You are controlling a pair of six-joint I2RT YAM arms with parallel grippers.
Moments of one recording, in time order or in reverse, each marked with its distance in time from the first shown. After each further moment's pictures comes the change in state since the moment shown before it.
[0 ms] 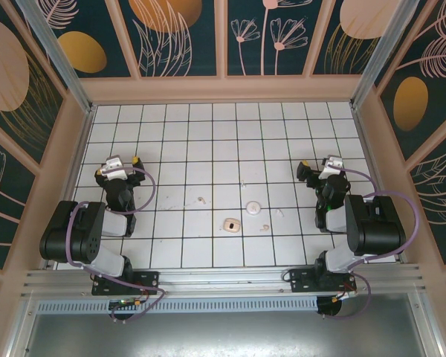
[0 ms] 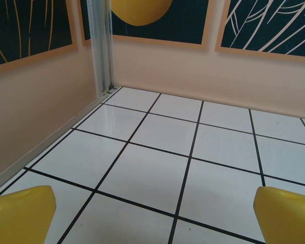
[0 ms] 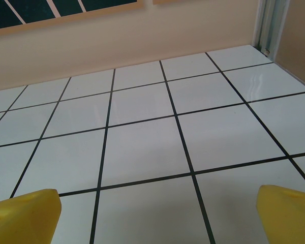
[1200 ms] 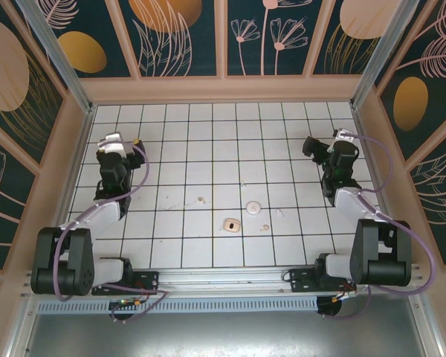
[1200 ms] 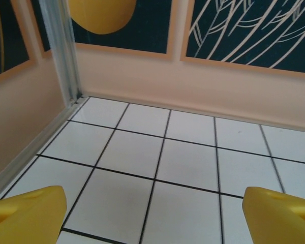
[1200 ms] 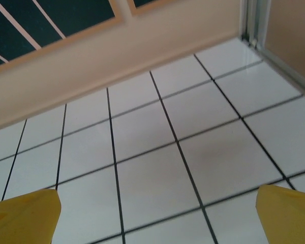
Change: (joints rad) left arm -0.013 -0.250 0.310 -0.662 0.123 -0.035; right arm 0.005 -0.242 0.409 -0.827 0.042 0.179
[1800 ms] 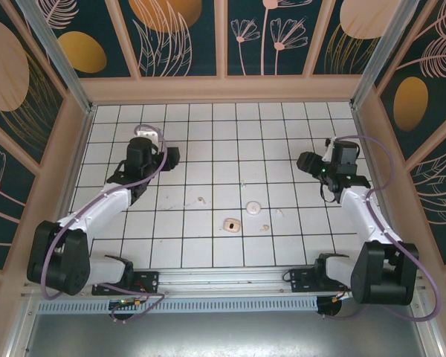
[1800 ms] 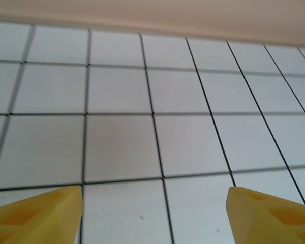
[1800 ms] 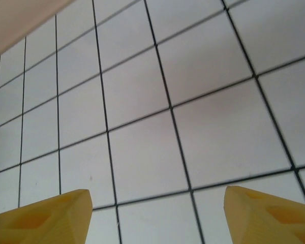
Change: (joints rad) left arm -0.261 0.056 0.259 -0.546 0.183 -0.140; right arm 0.020 -0.124 0.122 -0.614 -0.269 0.089
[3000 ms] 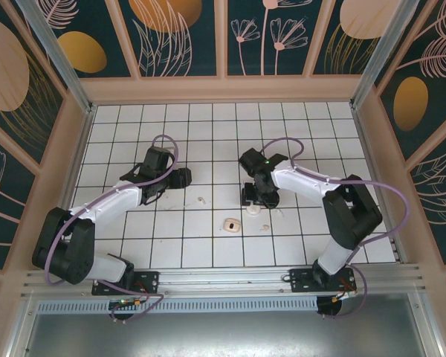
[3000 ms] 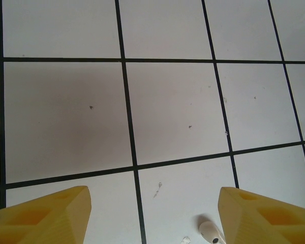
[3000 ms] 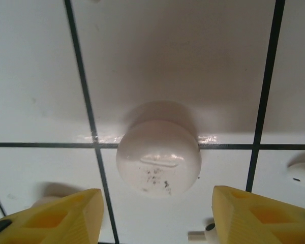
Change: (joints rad) left arm -0.088 0.074 -0.004 -0.230 0.093 -0.135; right arm 0.697 0.523 0.365 -0.549 0.179 0.284
